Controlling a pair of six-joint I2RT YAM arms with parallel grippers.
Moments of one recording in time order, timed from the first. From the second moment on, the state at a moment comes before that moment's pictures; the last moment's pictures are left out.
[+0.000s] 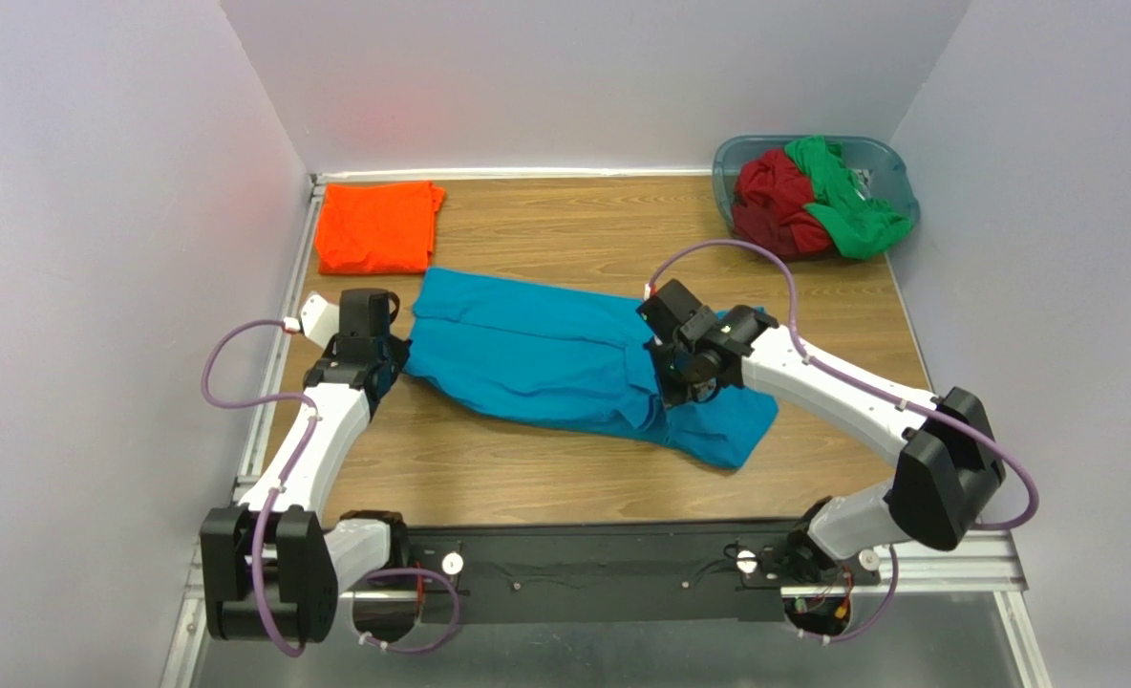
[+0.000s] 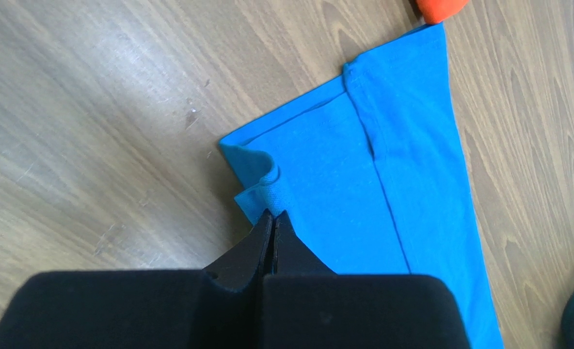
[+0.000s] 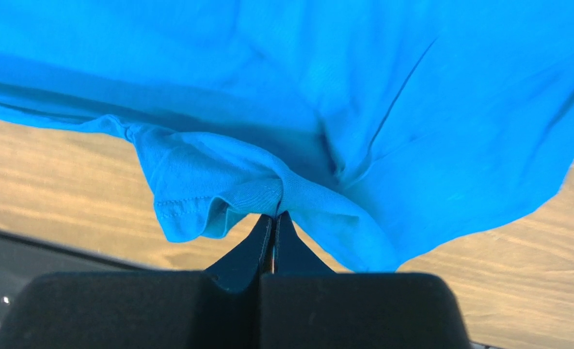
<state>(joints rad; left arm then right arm) -0.04 1.09 0.67 -0.38 -0.29 -1.01 0.77 1.44 1.08 -0.84 0.13 0.44</state>
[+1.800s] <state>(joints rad) -0.05 1.66 1.08 -0.29 -0.28 -0.90 0.49 2.07 1.65 -0.78 0.39 0.17</state>
